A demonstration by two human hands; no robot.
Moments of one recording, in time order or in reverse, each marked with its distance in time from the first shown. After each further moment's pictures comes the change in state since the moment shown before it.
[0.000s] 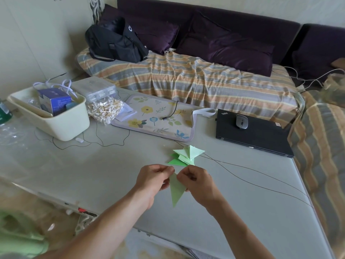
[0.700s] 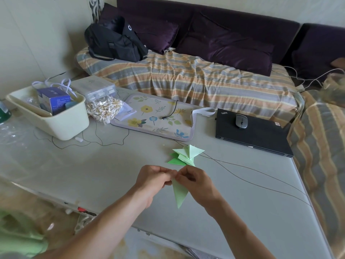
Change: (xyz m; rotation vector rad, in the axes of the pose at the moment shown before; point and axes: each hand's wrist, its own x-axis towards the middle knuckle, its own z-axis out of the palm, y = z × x) left_hand -0.003 0.003 -0.001 0.165 -0.015 0.001; right_hand -0.004 0.000 0.000 0.107 -0.078 -0.025
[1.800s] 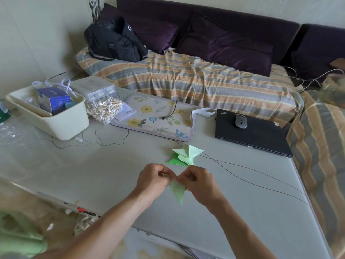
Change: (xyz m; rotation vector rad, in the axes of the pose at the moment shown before) left_hand -0.001 -0.004 0.000 0.283 0.027 0.143; right_hand 0.000 -0.003 -0.006 -0.182 0.075 0.040
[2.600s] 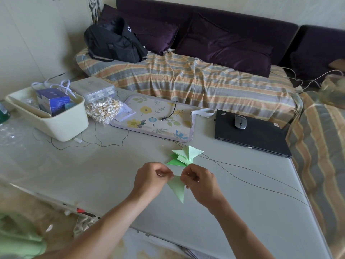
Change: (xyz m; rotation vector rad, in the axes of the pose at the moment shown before) left_hand 0.005 -0.003 -0.002 0.091 0.104 0.105; right_hand 0.003 0.004 0.000 -0.051 0.075 -0.076
